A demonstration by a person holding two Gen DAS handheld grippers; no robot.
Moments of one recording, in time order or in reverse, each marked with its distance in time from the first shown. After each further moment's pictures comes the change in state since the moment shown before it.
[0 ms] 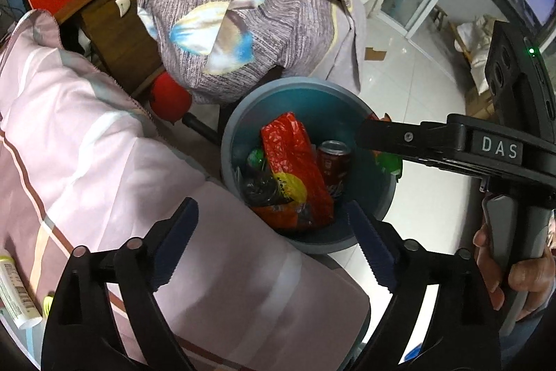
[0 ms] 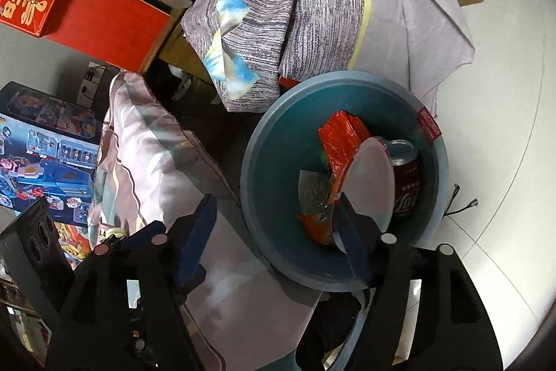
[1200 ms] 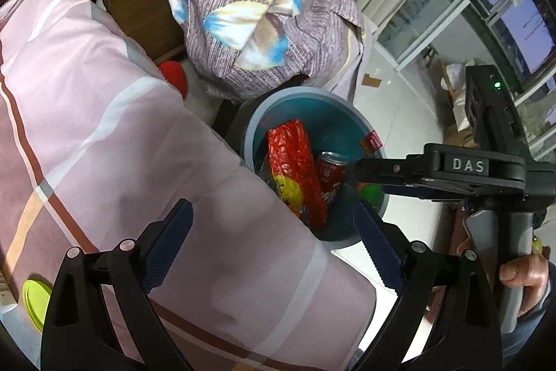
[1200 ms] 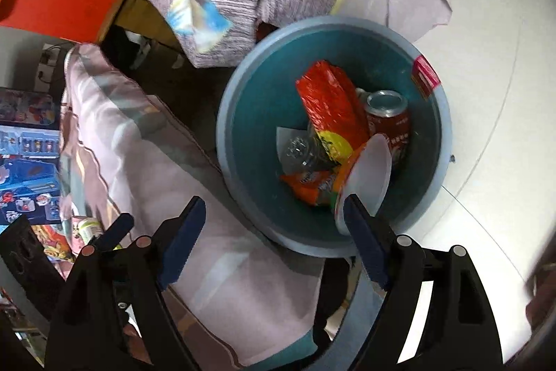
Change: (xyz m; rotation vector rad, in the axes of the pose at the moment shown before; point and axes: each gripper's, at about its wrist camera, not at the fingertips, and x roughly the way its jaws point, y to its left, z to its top) left arm -0.010 0.056 -0.024 -0.138 -0.060 -0.138; right arm 0.030 0.016 -0.011 0.083 0.176 -0.192
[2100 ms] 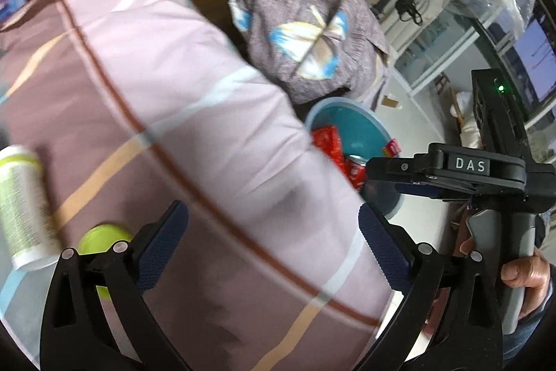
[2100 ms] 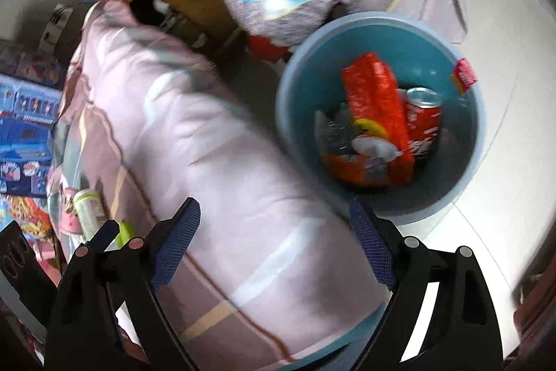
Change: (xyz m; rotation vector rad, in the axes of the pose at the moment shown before) left arm -0.069 0.067 -0.046 -0.102 -0.084 0.057; right arm 0.010 0.087 -0.049 -0.133 -0.027 -0.046
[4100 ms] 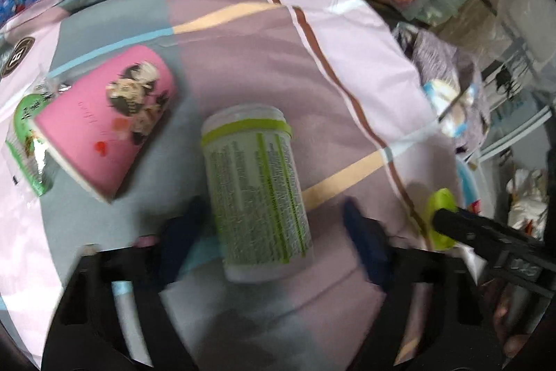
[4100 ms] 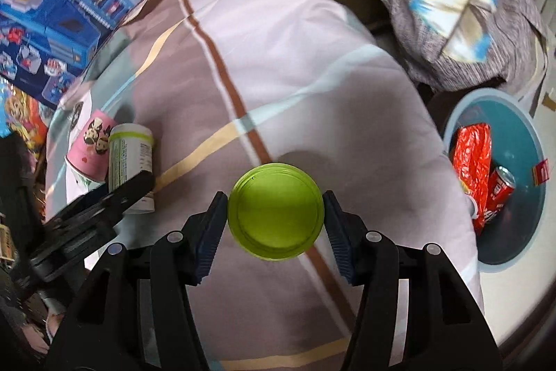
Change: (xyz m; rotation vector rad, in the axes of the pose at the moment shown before) left arm -0.035 0.152 -0.015 -0.290 -0.041 0.267; right arm 0.044 0.141 -0.039 -0.382 -0.057 0.025
